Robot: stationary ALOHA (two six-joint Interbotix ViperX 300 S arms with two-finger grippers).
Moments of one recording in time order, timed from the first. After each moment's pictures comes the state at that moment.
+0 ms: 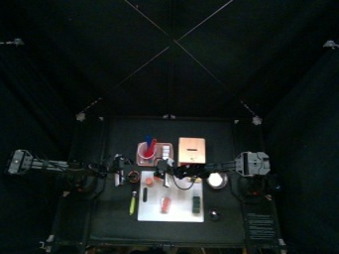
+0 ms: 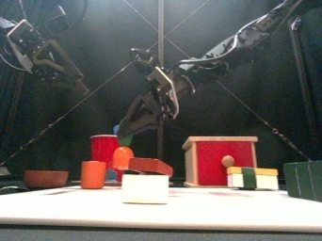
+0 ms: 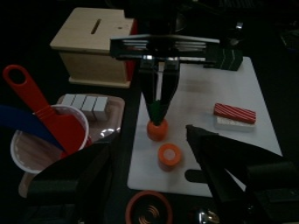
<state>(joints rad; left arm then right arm) 0.00 -0.76 1.12 1.01 0.15 -1.02 -0.08 0.23 0.39 -0.99 -0.06 1.06</state>
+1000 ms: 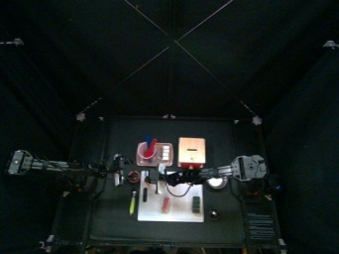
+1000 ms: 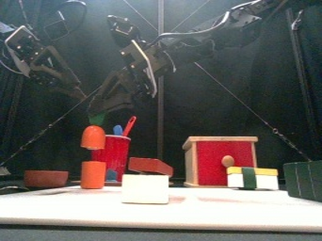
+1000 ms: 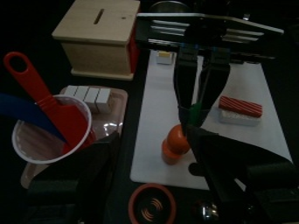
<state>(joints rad) 0.02 -0.76 1.14 1.01 0.15 -1.02 0.00 0.29 0.22 -1.08 0.06 1.07</state>
